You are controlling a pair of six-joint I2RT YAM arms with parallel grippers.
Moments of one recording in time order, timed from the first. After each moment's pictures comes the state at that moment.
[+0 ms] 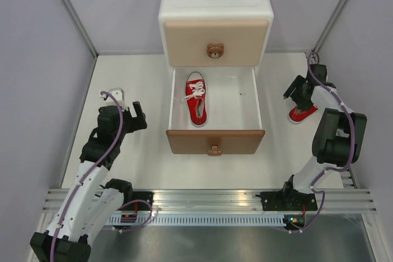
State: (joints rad) left arm -0.22 0.71 0.70 -0.47 -0.21 -0.26; right arm -0.24 1.74 1.20 -0.46 -0.01 0.45
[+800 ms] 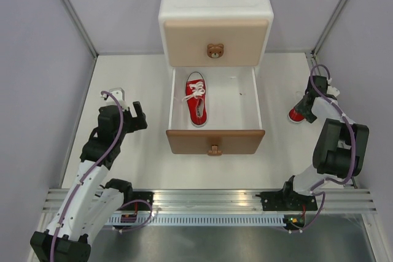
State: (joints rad) left arm -0.22 0.72 0.70 -0.47 -0.21 -0.26; right arm -0.25 1.60 1.02 -0.45 0.30 0.60
